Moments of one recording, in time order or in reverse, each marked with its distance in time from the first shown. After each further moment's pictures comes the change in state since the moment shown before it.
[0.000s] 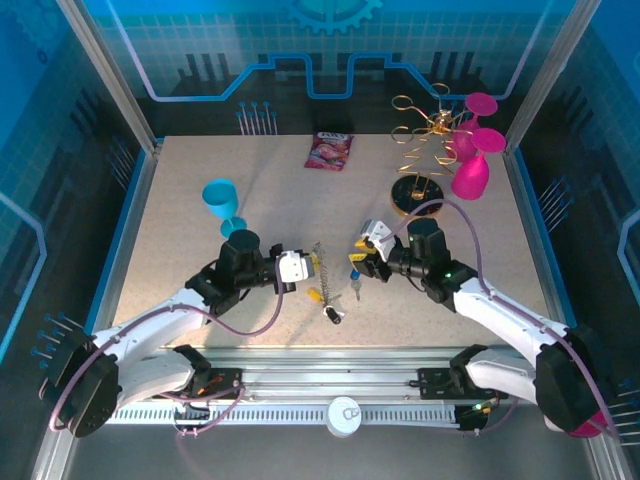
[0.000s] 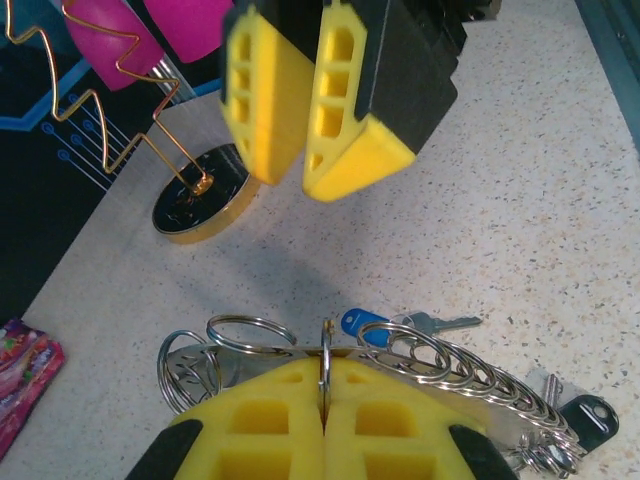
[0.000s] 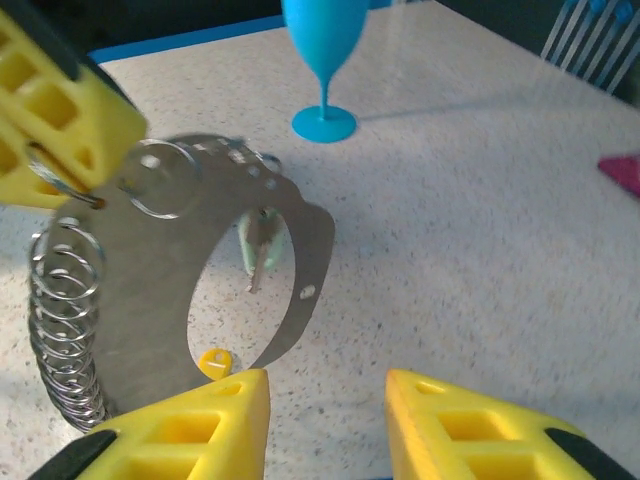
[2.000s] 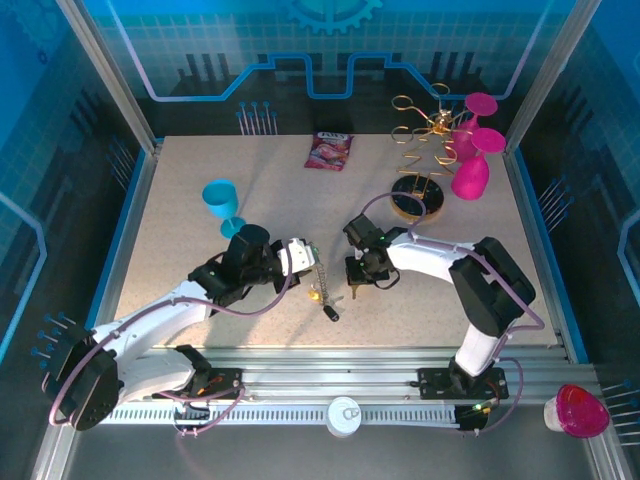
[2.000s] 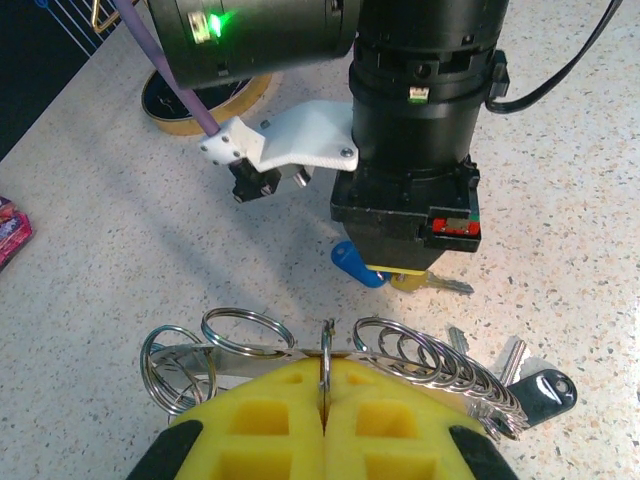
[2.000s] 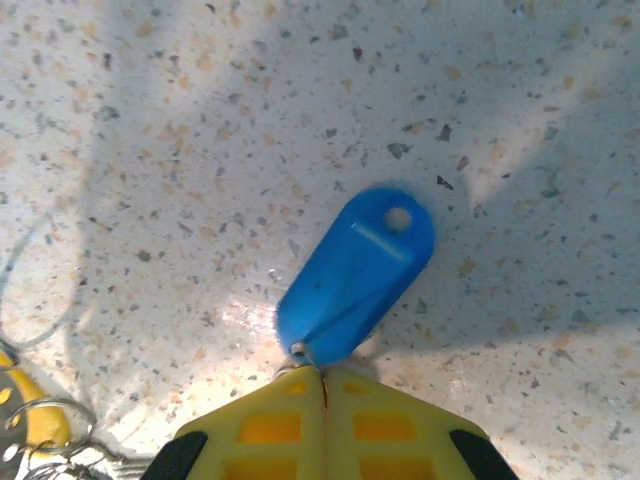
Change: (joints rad) left arm -0.026 0.040 0.102 -0.225 -0.155 -0.164; right arm 0.150 0.607 0.426 -0.631 0.392 0.750
